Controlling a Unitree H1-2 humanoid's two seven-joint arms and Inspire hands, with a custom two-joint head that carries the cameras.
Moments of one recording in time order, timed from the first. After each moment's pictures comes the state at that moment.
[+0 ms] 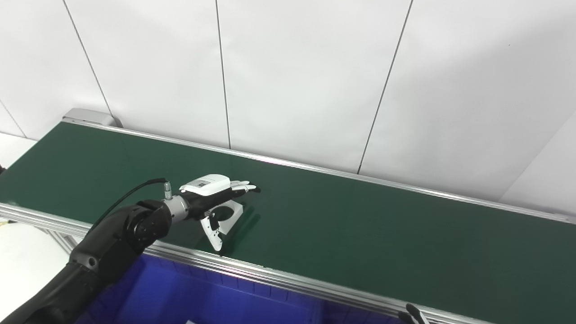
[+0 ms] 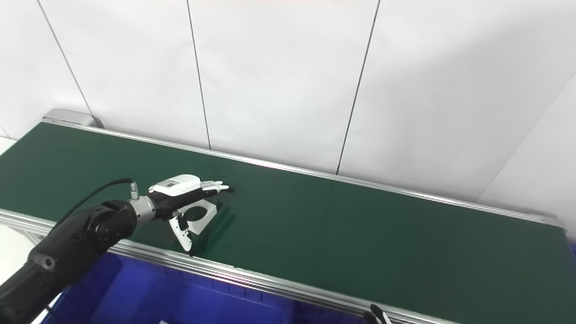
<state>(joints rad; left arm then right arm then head) -0.35 0.55 -0.30 0.34 0.62 -0.24 -0.36 0.45 -0.18 0.17 -0.04 -0.19 -0.41 -0.01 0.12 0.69</state>
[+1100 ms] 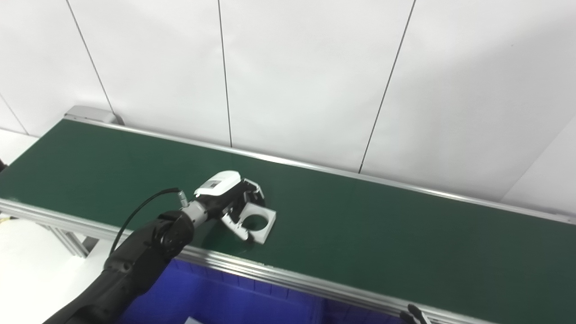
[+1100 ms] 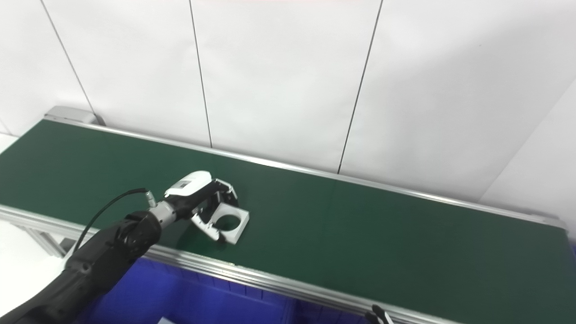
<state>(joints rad) -0.39 0.38 -0.29 0.58 0.60 -0.32 -0.04 0.46 -0.18 0.17 -0.04 -0.19 -0.41 -0.02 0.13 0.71</state>
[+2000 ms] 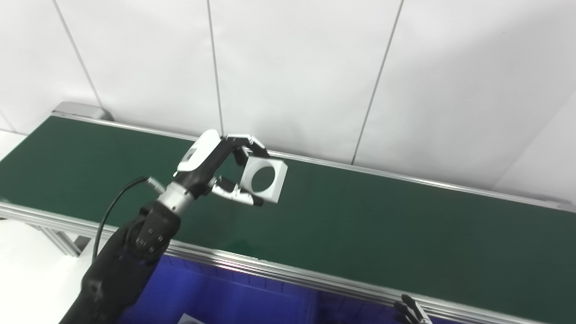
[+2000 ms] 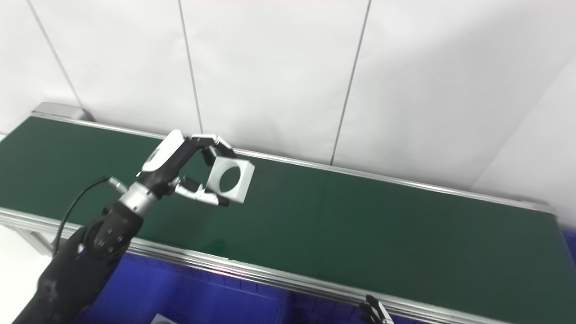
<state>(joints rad) -0.17 0.37 -0.12 0.01 0.38 -0.31 -0.07 0.47 -0.16 0.18 -0.07 -0.21 -0.41 -0.05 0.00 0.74</state>
